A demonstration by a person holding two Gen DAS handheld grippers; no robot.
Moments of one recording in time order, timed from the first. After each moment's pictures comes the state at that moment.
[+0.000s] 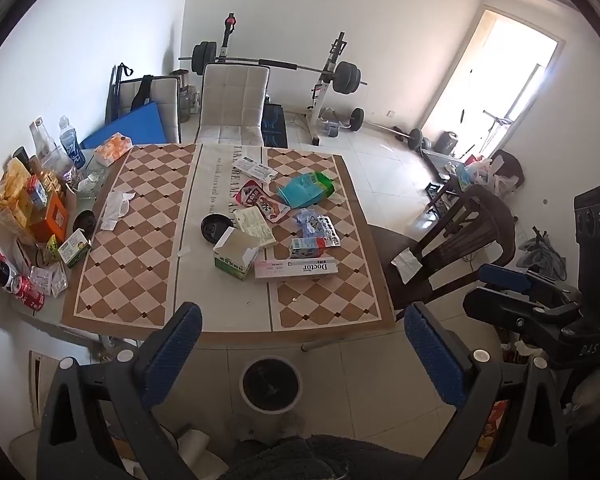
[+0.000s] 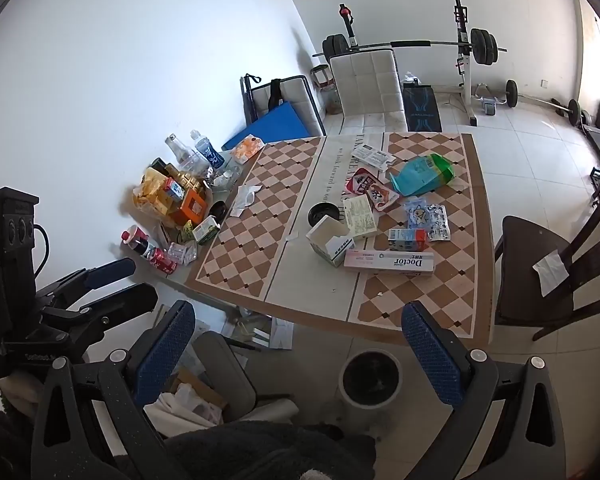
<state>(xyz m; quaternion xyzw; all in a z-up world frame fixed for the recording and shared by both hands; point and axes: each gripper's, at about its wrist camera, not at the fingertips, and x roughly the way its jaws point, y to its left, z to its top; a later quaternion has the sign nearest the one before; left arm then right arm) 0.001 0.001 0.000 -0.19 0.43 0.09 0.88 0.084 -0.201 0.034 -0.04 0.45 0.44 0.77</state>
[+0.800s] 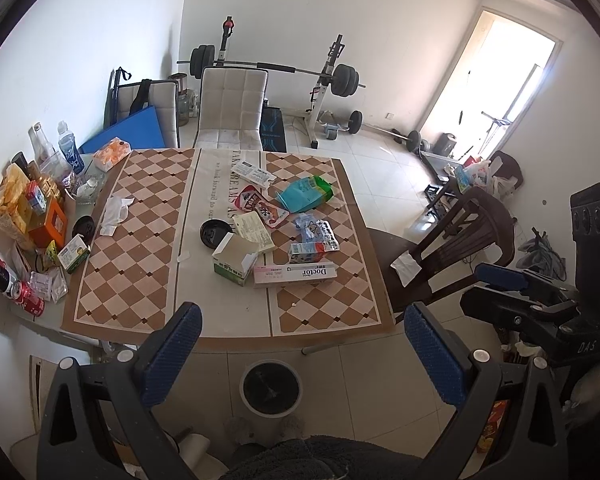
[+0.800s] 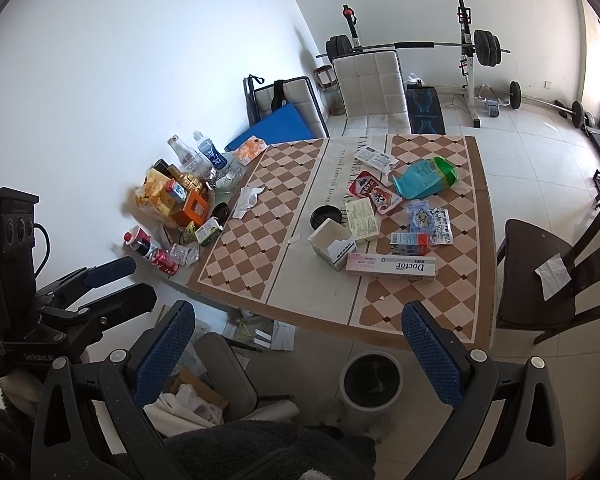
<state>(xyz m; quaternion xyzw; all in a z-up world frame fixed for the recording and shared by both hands) 0.002 0.001 0.002 -0.19 0.42 0.09 0.88 0.085 -0.197 0.033 -0.04 0.45 0.45 0.77</state>
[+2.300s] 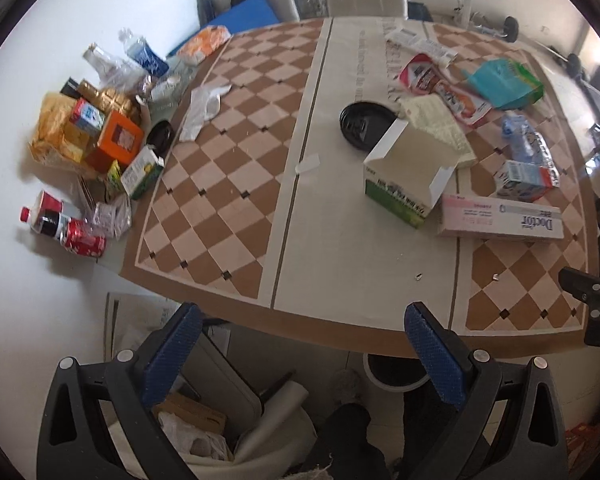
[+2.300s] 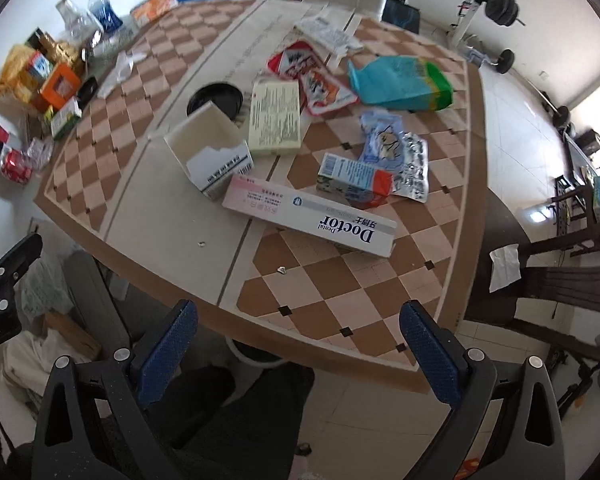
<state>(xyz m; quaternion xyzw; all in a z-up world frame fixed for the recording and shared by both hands) 0.088 0.082 -0.251 -0.13 0.62 0.35 0.69 0.241 -0.037 -0.244 -0.31 0.56 0.34 0.69</state>
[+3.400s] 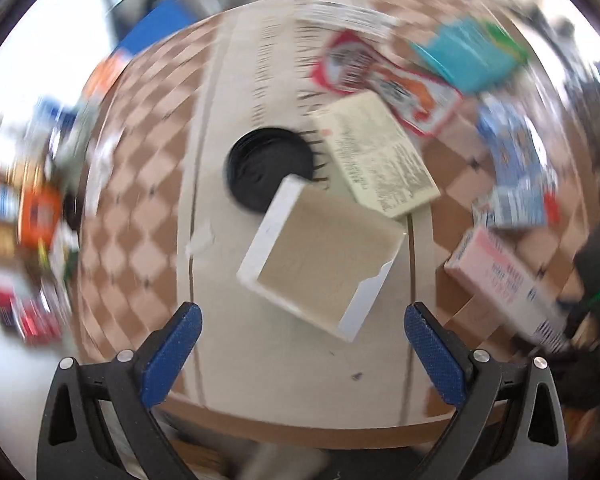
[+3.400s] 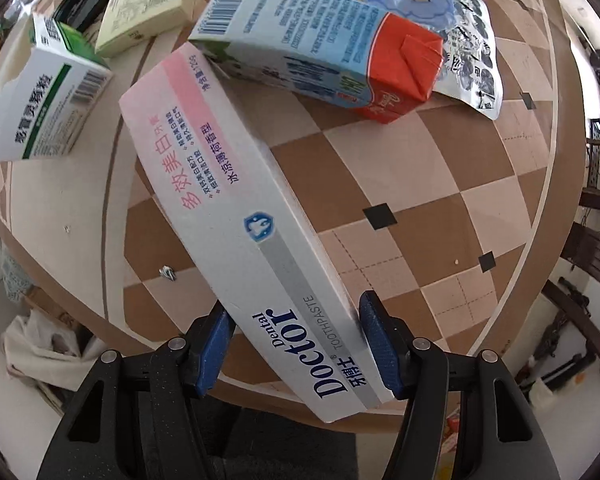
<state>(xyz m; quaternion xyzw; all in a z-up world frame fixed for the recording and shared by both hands) 0.263 0.080 -0.316 -0.05 0.67 0.23 0.71 0.341 -0.047 -0.427 -0.32 0.70 0.28 0.57</state>
